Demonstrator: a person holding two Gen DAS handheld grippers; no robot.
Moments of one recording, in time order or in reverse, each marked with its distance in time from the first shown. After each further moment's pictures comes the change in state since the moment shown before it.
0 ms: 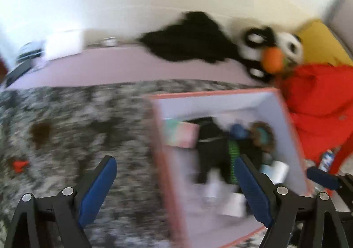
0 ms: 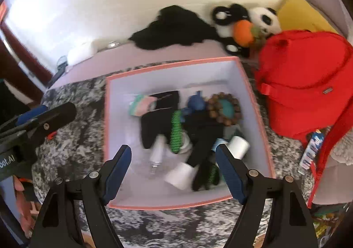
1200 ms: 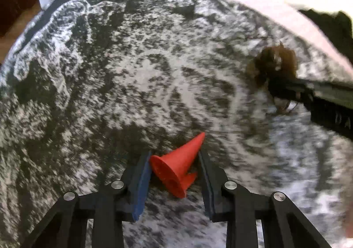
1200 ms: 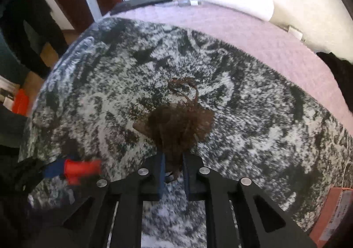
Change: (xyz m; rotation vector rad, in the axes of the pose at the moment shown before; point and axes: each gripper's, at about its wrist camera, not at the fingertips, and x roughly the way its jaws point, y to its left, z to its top) left arm 0.176 0.369 -0.068 -0.192 0.104 0.044; right arm 0.321 0.400 0.056 -0.476 0.100 0.170
